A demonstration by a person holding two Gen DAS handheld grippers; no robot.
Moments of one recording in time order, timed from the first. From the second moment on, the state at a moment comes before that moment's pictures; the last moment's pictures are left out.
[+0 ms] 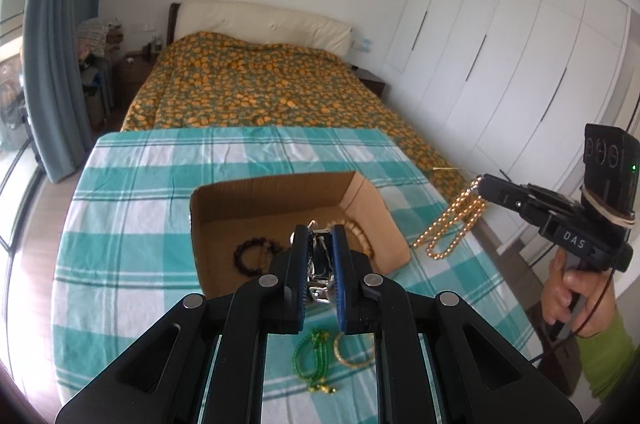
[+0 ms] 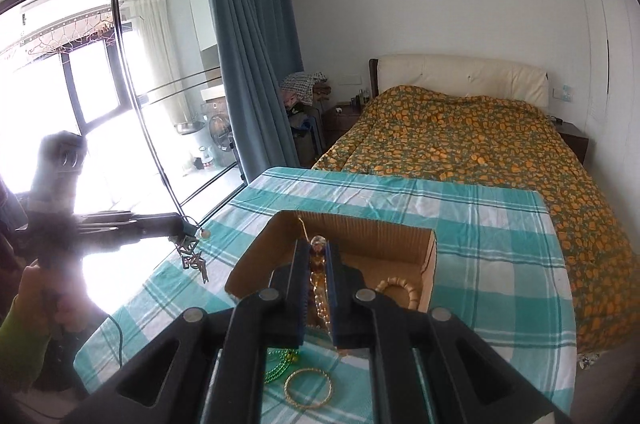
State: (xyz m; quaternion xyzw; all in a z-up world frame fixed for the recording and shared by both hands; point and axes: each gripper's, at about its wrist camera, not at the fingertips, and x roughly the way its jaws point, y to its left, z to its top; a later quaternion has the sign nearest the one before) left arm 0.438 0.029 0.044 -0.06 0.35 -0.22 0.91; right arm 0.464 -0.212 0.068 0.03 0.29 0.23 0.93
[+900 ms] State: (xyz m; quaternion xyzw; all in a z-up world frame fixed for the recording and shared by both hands) left arm 0.464 0.007 -0.057 -0.02 0.38 -0.10 0.92; right arm 0.512 -0.189 -0.020 0.01 0.33 0.17 0.93
